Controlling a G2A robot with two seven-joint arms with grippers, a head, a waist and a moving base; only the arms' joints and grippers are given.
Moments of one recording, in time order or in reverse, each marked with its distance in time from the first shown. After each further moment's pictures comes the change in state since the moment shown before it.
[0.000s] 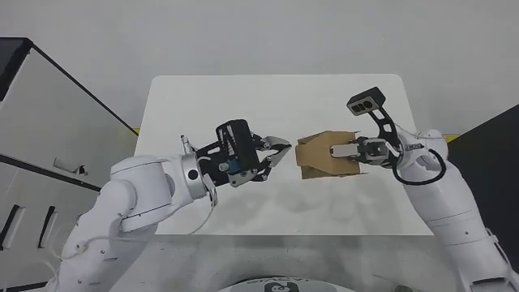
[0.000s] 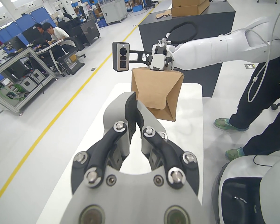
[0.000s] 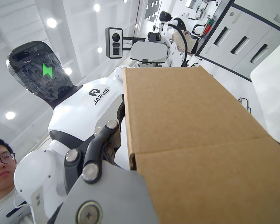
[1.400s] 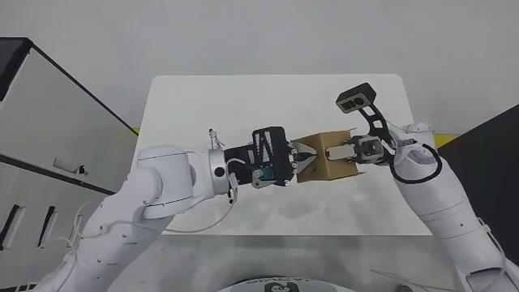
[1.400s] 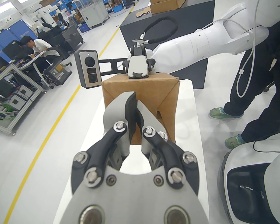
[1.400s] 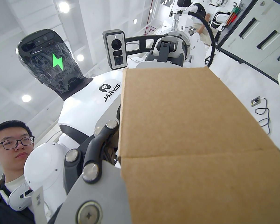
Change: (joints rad) left arm -0.164 -0.018 0.159 0.070 0.005 -0.033 -0.001; right arm 0.069 0.002 -0.102 -0.019 0.088 -0.005 0.001
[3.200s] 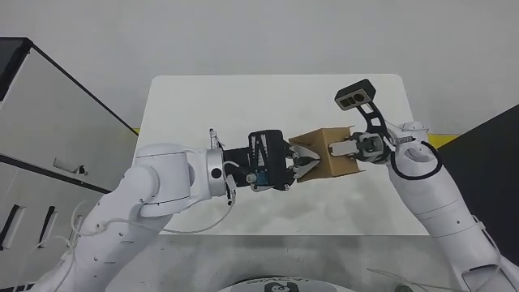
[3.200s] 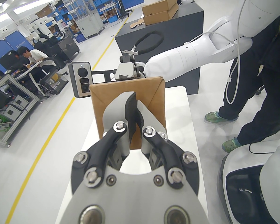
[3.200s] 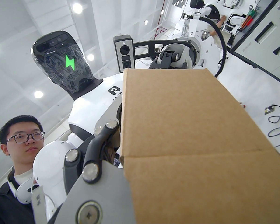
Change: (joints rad) left arm -0.008 0.007 -0.007 -0.004 -0.039 -0.041 0.041; right arm 0.018 -0.017 -0.026 0.008 0.068 0.000 0.000
